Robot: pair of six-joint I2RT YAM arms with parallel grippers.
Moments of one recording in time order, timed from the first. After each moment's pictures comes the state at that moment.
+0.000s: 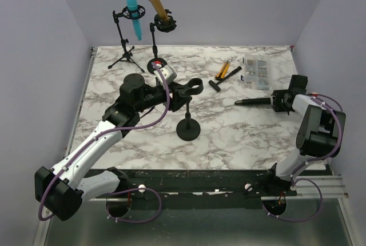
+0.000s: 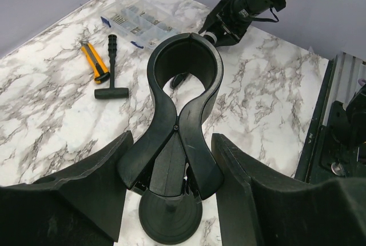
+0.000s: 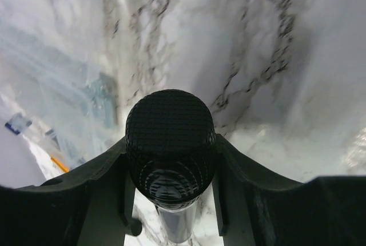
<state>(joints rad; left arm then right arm) -0.57 1.08 0.95 0.02 0.51 -0.07 -0.28 1.67 0.95 -0.23 0.05 1.25</state>
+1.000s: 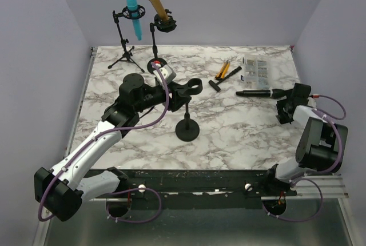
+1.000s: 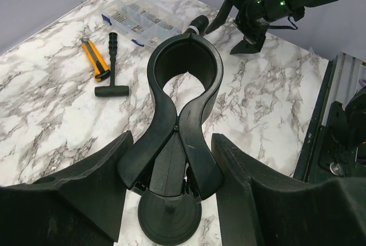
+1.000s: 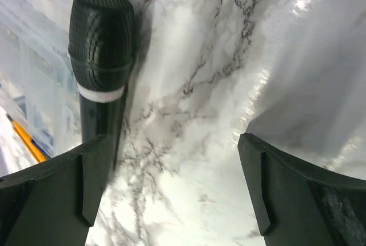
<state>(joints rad) -0.57 1.08 0.96 0.01 0.51 -0.07 -0.32 1.55 0.77 -0.09 0.03 1.05</state>
